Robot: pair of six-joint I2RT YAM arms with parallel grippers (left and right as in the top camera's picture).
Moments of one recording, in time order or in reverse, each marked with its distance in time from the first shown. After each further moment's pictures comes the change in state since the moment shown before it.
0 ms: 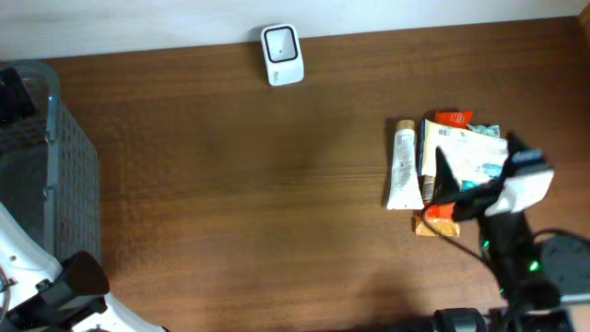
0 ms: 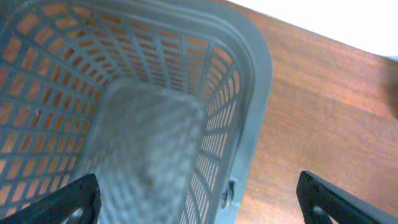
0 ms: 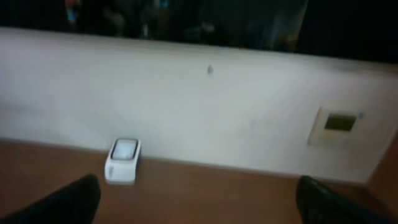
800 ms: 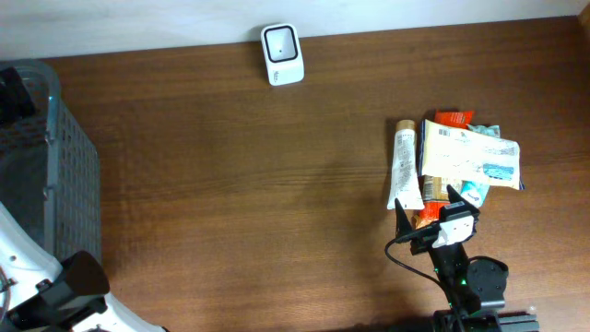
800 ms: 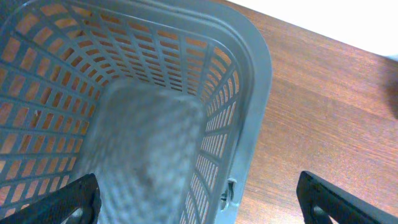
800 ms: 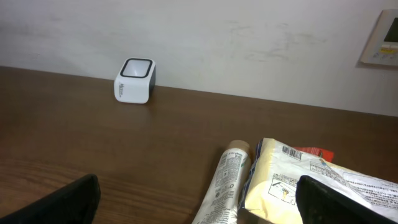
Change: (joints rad) left arm 0.000 0.000 0.000 -0.001 0.000 0.000; right arm 0.017 -0.437 -0.722 0.192 -0.042 0.001
